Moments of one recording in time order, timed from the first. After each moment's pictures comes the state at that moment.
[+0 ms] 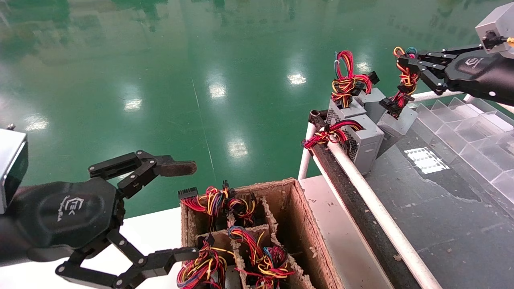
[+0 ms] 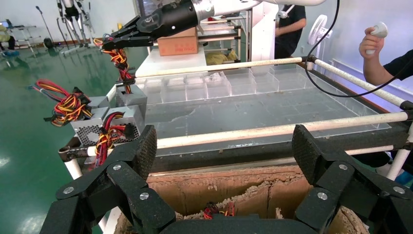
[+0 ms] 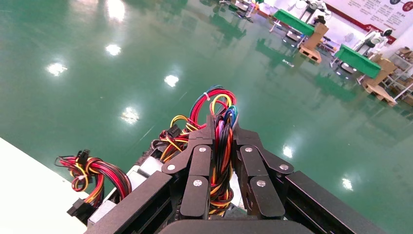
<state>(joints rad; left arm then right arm) -1.09 0.59 0.35 -1.27 0.68 1.47 -0.15 1.85 -0.86 -0.45 0.06 -1.22 -1.22 -0.40</state>
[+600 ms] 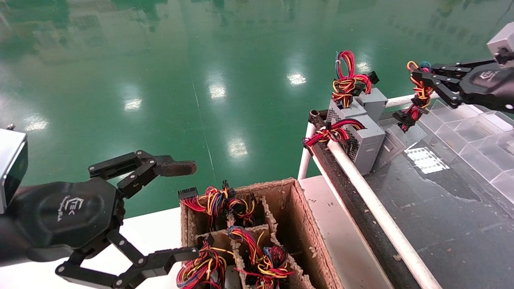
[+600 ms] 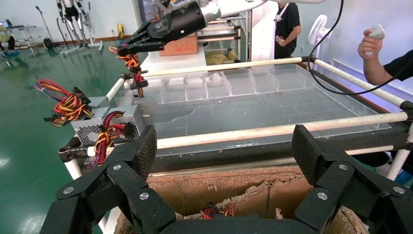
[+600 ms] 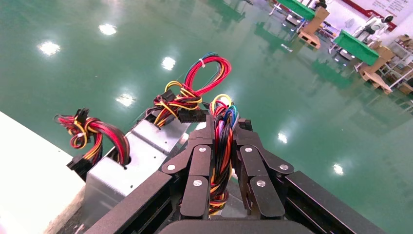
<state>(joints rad) -1.09 0.59 0.35 -1.27 0.68 1.47 -0.15 1.87 -0.83 -0.48 0.03 -1.26 -1.25 -0.44</state>
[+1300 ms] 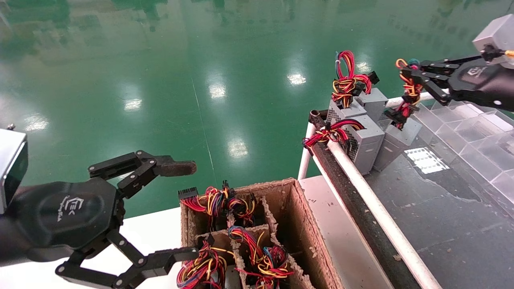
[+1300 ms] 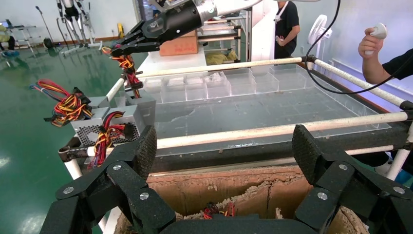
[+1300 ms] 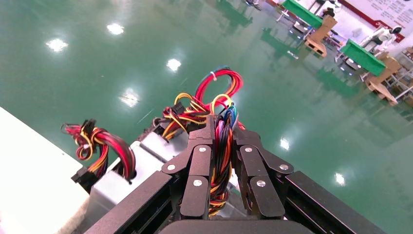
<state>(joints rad) -1.09 0.59 0.35 -1.27 0.68 1.47 -0.15 1.89 -0.87 -0.49 0.02 -1.27 -1.23 -0.46</state>
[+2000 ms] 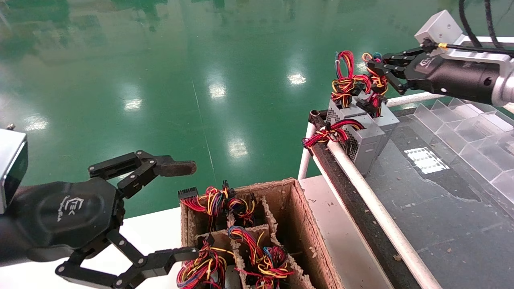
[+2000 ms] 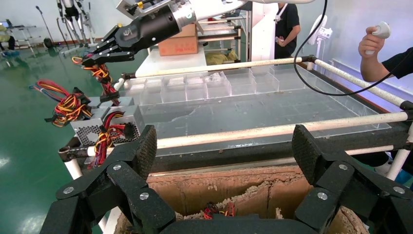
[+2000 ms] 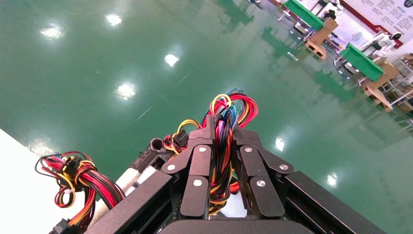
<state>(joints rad) -1.09 0.58 0.35 -1.27 0.68 1.47 -0.15 1.90 -1.01 -0.51 0.01 -1.30 -1.10 -0.46</state>
